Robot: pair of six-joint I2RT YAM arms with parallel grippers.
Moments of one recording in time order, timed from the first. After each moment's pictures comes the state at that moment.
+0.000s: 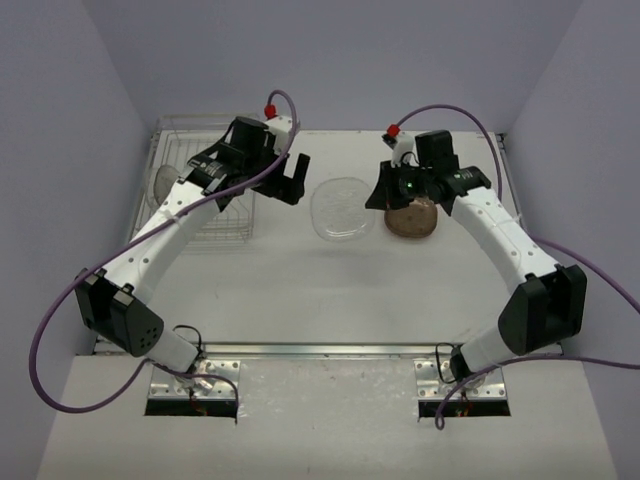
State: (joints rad) left arm -0.43 1.49 1.56 -0.75 0.04 -0.04; right arm 0.29 1.51 1.32 -0.57 -0.50 0.14
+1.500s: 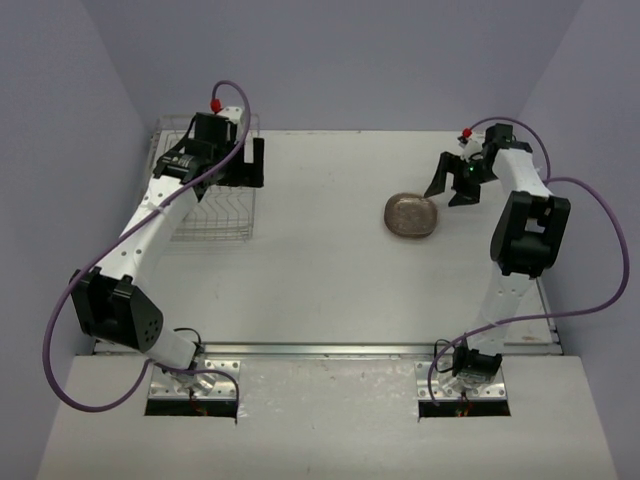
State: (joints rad) left arm -0.22 1.50 1.50 -0.73 -0.04 -0.13; right arm -0.22 2.11 1.71 -0.85 -0.52 -0.03
